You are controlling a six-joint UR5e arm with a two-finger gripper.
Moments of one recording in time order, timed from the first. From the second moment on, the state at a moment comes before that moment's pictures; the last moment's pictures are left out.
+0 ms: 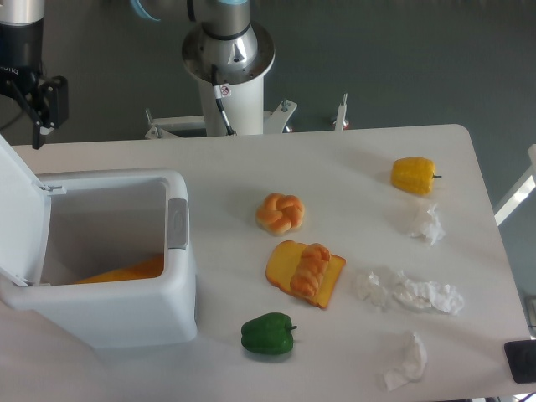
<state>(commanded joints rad) 1.95 -1.58 -1.50 -1.19 1.31 0.10</state>
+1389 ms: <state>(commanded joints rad) 2.13 -1.61 -1.46 -1.13 1.31 0.03</state>
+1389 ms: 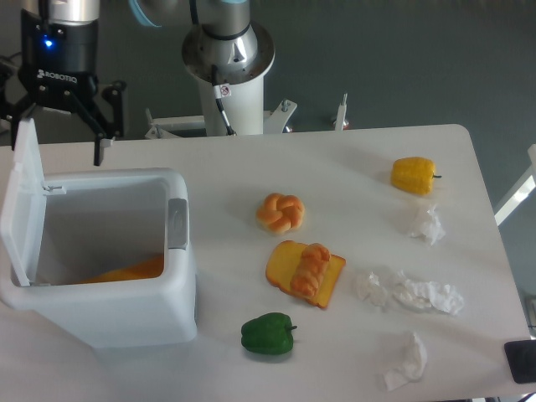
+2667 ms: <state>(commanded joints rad) 2.21 -1.71 -1.46 -1.13 1.39 0.05</state>
